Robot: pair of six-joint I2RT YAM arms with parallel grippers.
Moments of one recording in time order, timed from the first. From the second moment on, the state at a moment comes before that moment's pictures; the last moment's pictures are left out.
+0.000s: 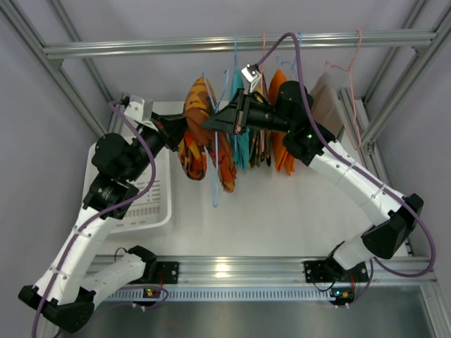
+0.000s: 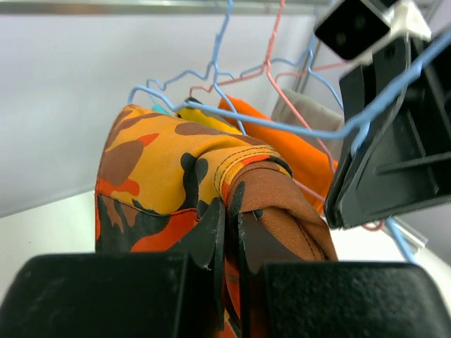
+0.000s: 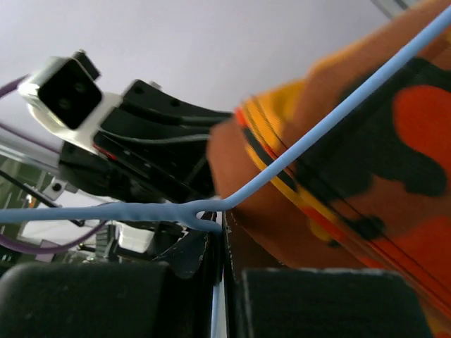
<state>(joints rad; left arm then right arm) -0.48 0.91 1.15 -0.05 0.15 -0.22 0.74 1.51 1.63 -0.03 -0.63 1.01</state>
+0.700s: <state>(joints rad) -0.47 1.07 1.73 -0.19 0.09 -0.29 0.69 1.43 1.44 -0.06 -0.59 0.87</state>
